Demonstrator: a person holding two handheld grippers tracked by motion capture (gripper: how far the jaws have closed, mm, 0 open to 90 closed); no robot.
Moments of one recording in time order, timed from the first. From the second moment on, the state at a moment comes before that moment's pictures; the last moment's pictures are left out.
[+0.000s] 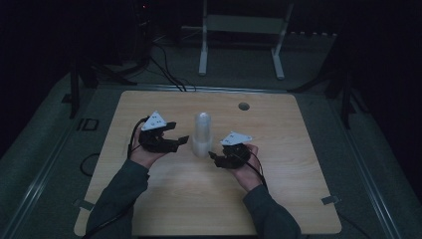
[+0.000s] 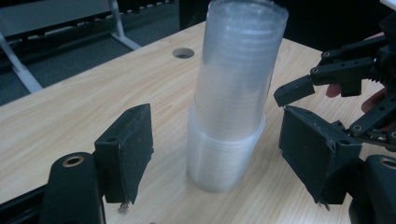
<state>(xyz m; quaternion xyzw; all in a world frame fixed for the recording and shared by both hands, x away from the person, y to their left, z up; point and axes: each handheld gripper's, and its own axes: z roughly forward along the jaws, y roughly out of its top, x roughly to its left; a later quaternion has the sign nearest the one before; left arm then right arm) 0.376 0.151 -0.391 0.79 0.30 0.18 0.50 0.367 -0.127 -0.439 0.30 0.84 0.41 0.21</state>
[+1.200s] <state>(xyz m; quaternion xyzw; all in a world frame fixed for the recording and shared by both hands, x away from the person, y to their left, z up) 0.414 0.096 -0.385 0.79 0.27 0.18 0.52 0.385 -0.114 -0.439 0.30 0.83 0.43 0.20</state>
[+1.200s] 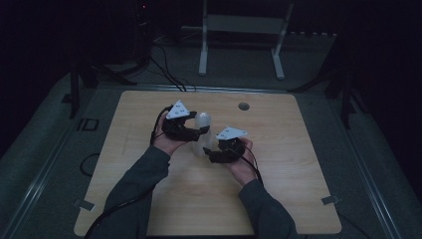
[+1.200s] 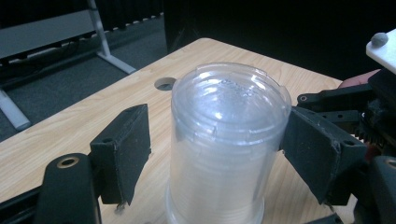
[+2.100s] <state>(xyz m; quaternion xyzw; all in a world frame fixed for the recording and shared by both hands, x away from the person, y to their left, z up) 0.423 0.087 -0.386 0.79 0.28 0.15 0.52 0.407 -0.101 -0.456 0.29 0.81 0.47 0.18</state>
